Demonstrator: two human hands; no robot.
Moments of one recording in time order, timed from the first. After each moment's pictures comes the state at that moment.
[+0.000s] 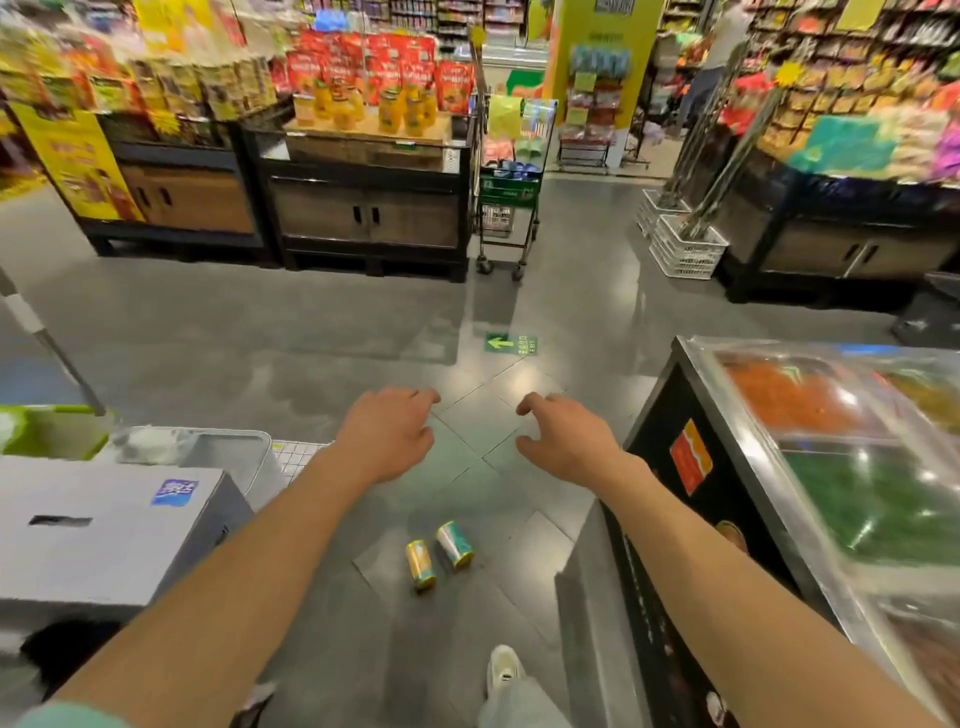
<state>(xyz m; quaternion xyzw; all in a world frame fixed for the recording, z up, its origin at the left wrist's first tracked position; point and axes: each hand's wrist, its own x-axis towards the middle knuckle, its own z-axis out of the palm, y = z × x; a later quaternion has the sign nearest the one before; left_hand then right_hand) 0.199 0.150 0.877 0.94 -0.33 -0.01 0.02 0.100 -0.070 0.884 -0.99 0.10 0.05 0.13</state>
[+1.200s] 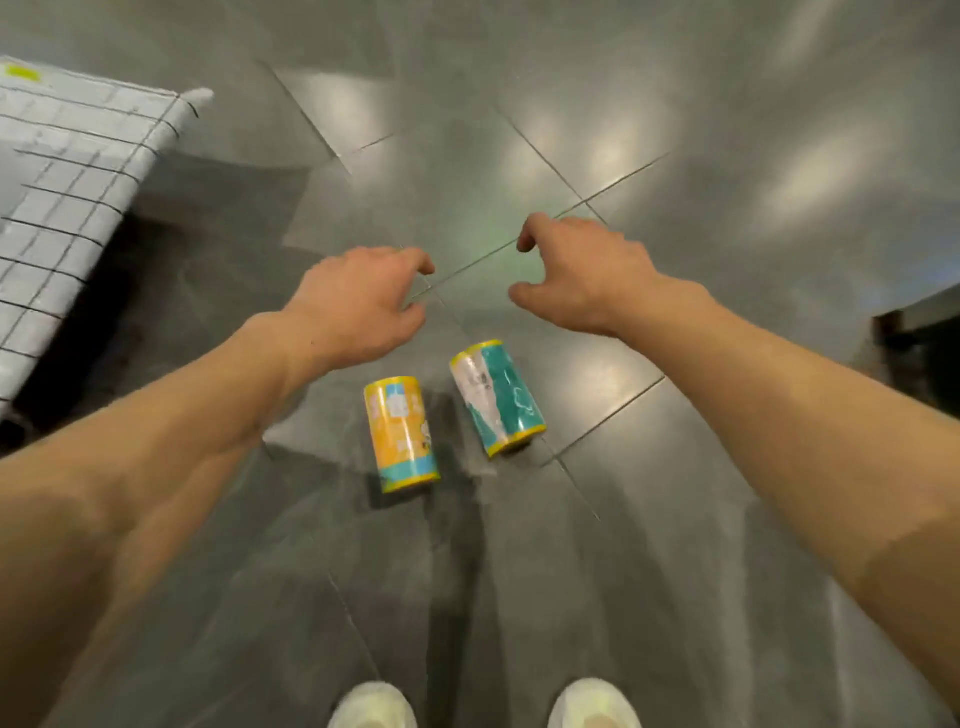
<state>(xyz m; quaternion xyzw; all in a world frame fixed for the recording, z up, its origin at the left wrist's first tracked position) 0.500 0.063 0.082 0.96 -0.25 -0.14 0.06 0.464 -0.157 0.102 -0.98 0.02 0.15 0.11</state>
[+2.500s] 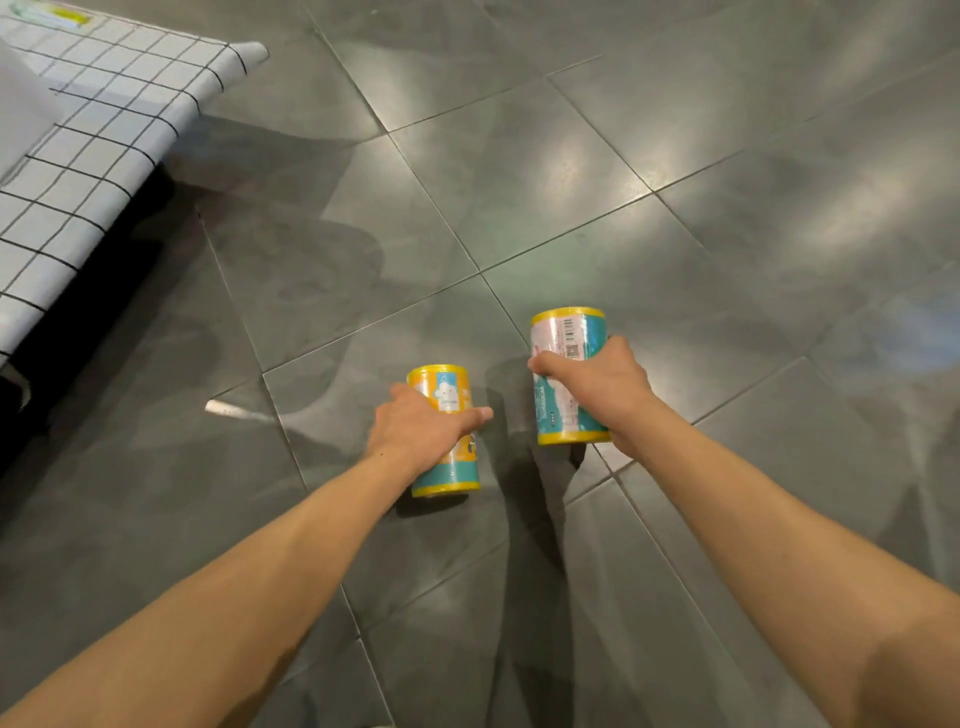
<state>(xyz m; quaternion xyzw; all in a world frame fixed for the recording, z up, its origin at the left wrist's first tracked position) 0.425 0.078 -0.074 0.89 0.21 -0.29 0.29 0.423 -0.117 -0.048 -0.79 0.35 0.16 0.47</state>
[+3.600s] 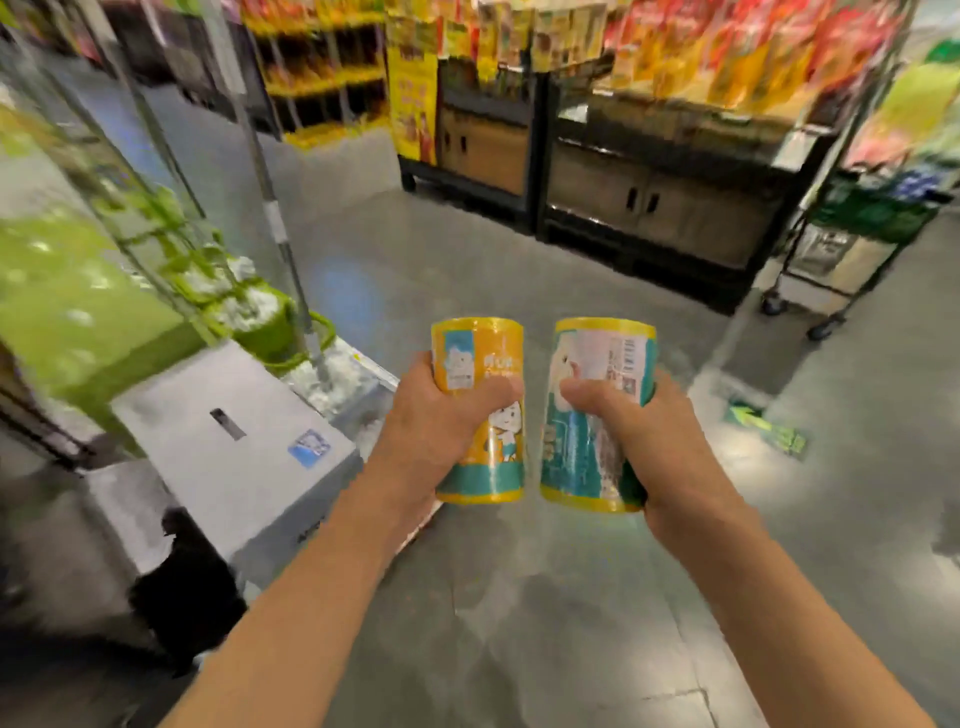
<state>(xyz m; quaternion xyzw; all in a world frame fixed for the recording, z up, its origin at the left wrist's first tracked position) 0.373 0.169 0.829 0.68 0.15 0.05 0.72 0.396 -0.007 0.841 -0.70 0.02 0.10 0.70</state>
